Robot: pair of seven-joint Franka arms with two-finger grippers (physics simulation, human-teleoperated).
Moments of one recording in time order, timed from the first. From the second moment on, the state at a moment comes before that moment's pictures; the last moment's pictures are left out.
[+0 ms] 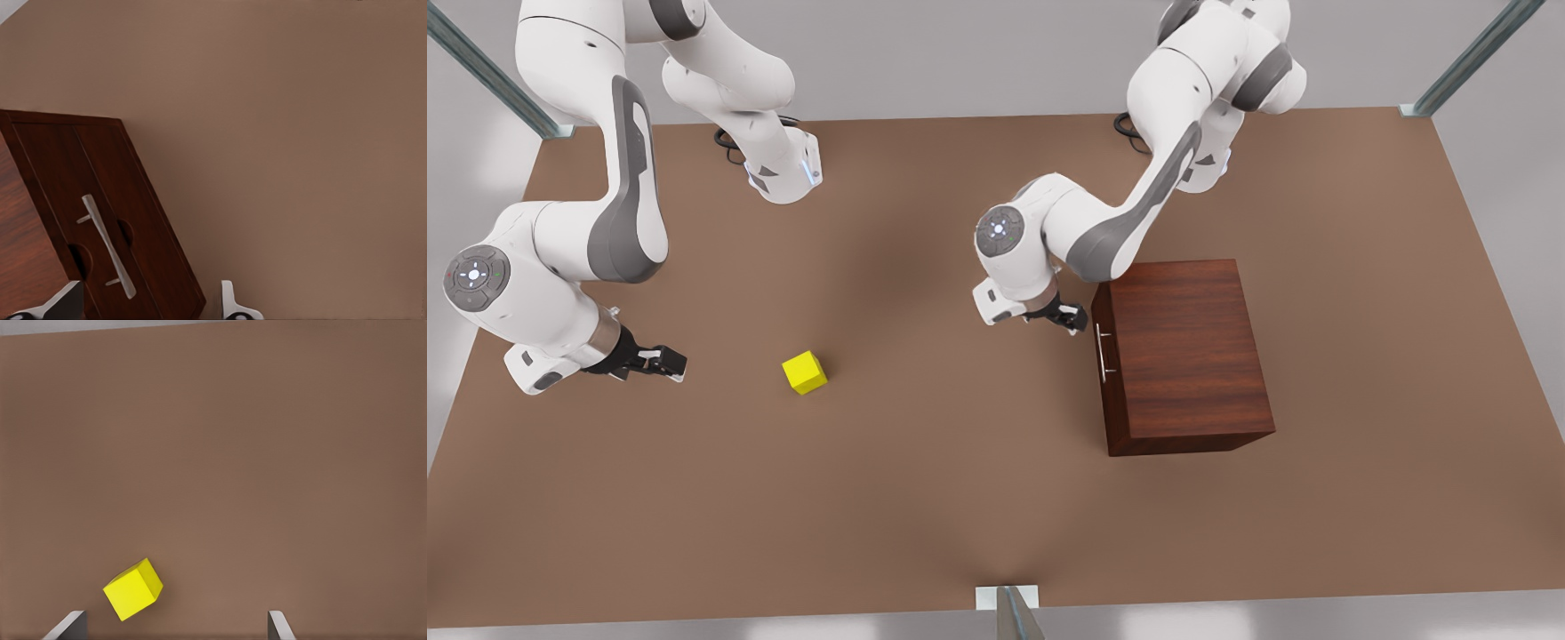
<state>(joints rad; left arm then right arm) -0.62 0.59 -0.16 -1.28 0.29 1.65 -0.44 -0.07 0.20 0.05 -1.62 -0.01 1.84 0.04</state>
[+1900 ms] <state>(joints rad) -0.74 0.76 -0.10 -1.30 0.48 1.83 -1.18 -0.07 0.20 0.05 -1.62 -0.01 1.84 0.04</state>
